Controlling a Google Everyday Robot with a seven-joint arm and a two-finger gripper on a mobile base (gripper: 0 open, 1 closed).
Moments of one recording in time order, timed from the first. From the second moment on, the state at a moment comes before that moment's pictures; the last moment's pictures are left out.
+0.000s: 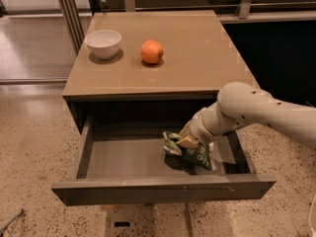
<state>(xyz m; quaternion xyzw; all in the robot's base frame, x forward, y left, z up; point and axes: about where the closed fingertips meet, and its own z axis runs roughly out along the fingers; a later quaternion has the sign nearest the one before) 0.545 -0.084 0.666 -0.57 0.77 0.13 0.25</state>
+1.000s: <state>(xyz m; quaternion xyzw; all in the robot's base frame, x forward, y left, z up) 0.543 -0.067 0.788 -0.59 0.75 0.10 0.28</state>
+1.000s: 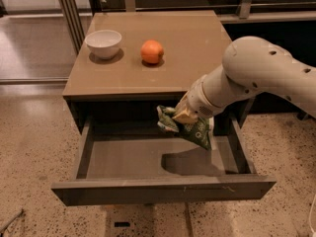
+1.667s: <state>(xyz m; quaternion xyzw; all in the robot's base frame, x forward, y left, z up) 0.568 -0.081 0.895 -0.55 0.74 0.05 0.39</state>
